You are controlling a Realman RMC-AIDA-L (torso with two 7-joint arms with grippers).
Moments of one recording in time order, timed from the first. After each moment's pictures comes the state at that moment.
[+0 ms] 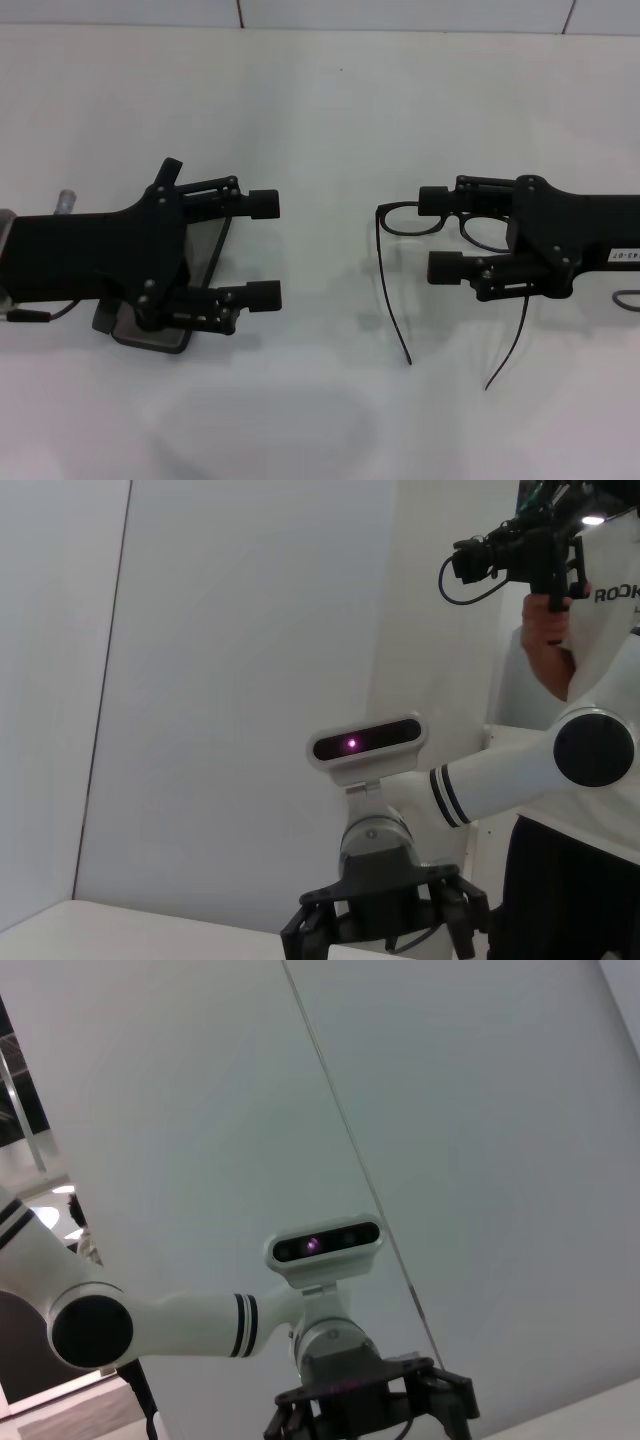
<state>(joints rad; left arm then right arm) -0.39 -1.93 1.14 0.64 1.43 1.89 -1.23 0.60 2.02 -0.98 -0.53 -1.61 -1.84 1.38</state>
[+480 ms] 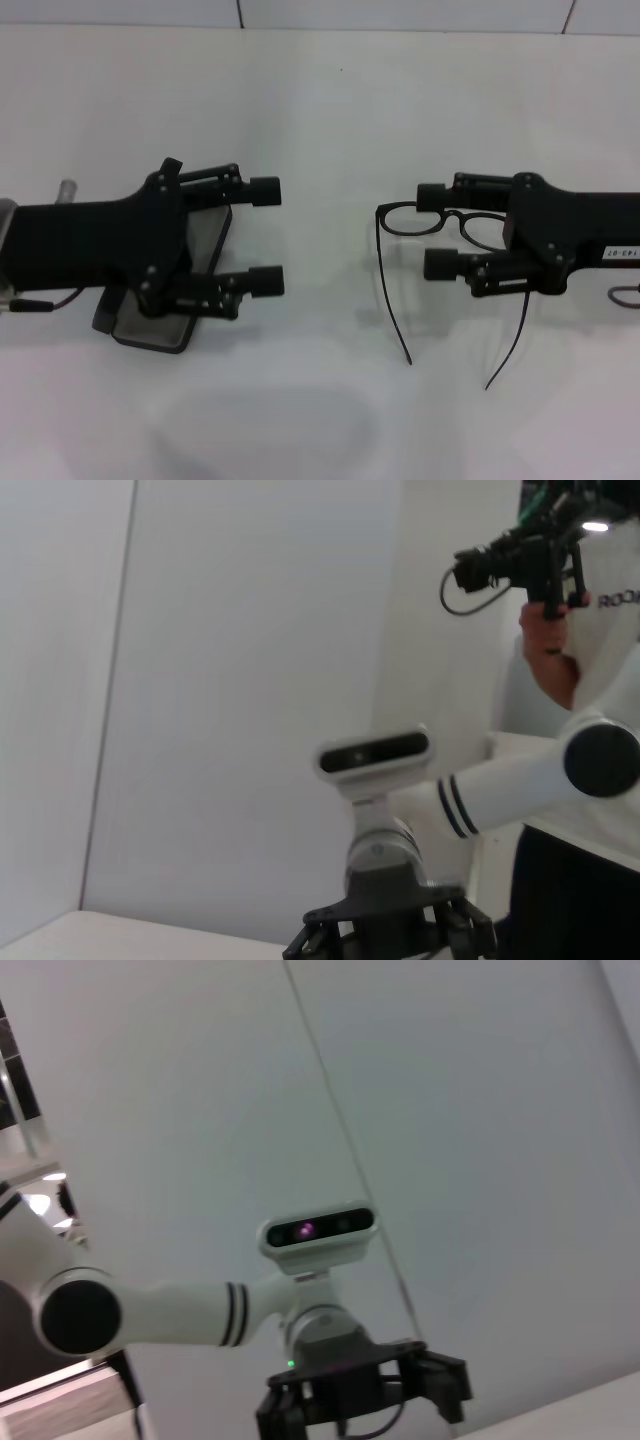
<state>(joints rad) -0.41 -1.94 1.13 0.64 1.42 1.88 -1.24 0.60 2.02 -0.99 -0.53 -1.60 -1.82 1.36</state>
